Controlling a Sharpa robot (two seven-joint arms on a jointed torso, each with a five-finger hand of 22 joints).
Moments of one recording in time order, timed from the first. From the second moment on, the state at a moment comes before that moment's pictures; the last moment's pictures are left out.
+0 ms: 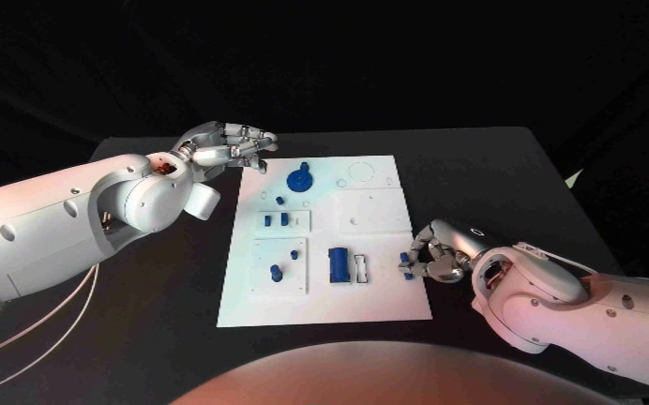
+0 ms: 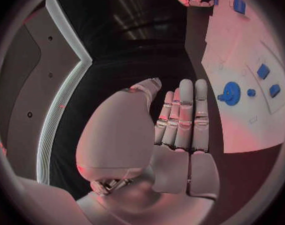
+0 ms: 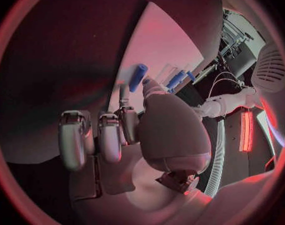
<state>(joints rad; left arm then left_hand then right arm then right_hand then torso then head) 1.11 -0.93 0.02 1.50 -0.18 -0.10 0.16 1.48 -0.19 0.38 0.24 0.26 0.81 0.20 0.28 0.32 0.92 0.14 0.33 0.14 1.00 0.07 1.04 0.42 0.17 0.96 0.17 0.39 1.19 0.91 -1.08 -0.15 1.88 -1.50 -0.49 -0.53 1.24 -0.14 0.04 0.29 0.18 1.08 0.06 0.22 0.74 1.46 -0.01 1.34 1.31 1.47 -0.07 1.56 1.31 0.02 1.47 0.04 1.50 1.31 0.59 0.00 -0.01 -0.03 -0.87</state>
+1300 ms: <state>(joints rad) 1.11 -0.93 0.02 1.50 -0.18 -0.10 0.16 1.48 -0.19 0.38 0.24 0.26 0.81 0.20 0.28 0.32 0.91 0.15 0.33 0.14 1.00 0.07 1.04 0.42 0.17 0.96 0.17 0.39 1.19 0.90 -1.06 -0.15 1.91 -1.56 -0.50 -0.55 1.26 -0.26 0.59 0.18 0.28 1.13 0.05 0.21 0.73 1.46 -0.03 1.38 1.31 1.47 -0.08 1.56 1.31 0.02 1.47 0.03 1.52 1.31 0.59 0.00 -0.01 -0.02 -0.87</state>
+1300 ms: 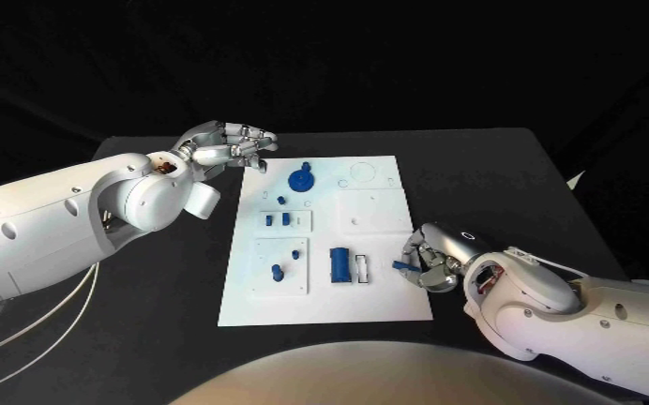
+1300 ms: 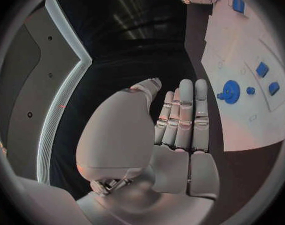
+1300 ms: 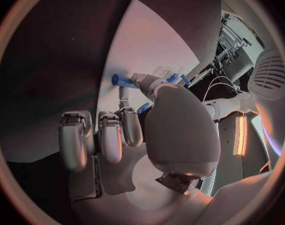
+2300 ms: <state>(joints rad) 1.11 -0.93 0.02 1.50 -0.17 -0.10 0.16 1.48 -0.19 0.38 0.23 0.26 0.81 0.20 0.28 0.31 0.91 0.15 0.33 0.14 1.00 0.07 1.04 0.42 0.17 0.96 0.17 0.39 1.19 0.92 -0.91 -0.15 1.86 -1.27 -0.52 -0.54 1.07 -0.25 0.63 0.18 0.24 1.14 0.03 0.23 0.75 1.47 -0.03 1.43 1.31 1.46 -0.08 1.56 1.31 0.02 1.47 0.03 1.53 1.31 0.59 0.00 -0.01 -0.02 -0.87</state>
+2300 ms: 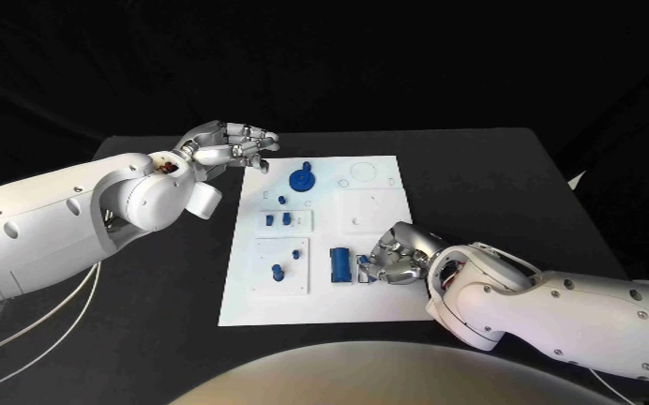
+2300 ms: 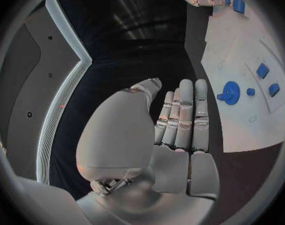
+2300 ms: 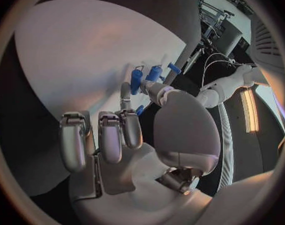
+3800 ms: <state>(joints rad) 1.11 -0.93 0.02 1.50 -0.17 -0.10 0.16 1.47 -0.19 0.38 0.23 0.26 0.81 0.20 0.28 0.31 0.91 0.14 0.33 0.14 1.00 0.07 1.04 0.42 0.17 0.96 0.18 0.39 1.19 0.92 -0.93 -0.15 1.87 -1.27 -0.50 -0.52 1.08 -0.23 0.27 0.29 0.05 1.15 0.03 0.23 0.75 1.47 -0.03 1.43 1.31 1.46 -0.08 1.57 1.31 0.02 1.47 0.03 1.53 1.31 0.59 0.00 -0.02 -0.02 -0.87</state>
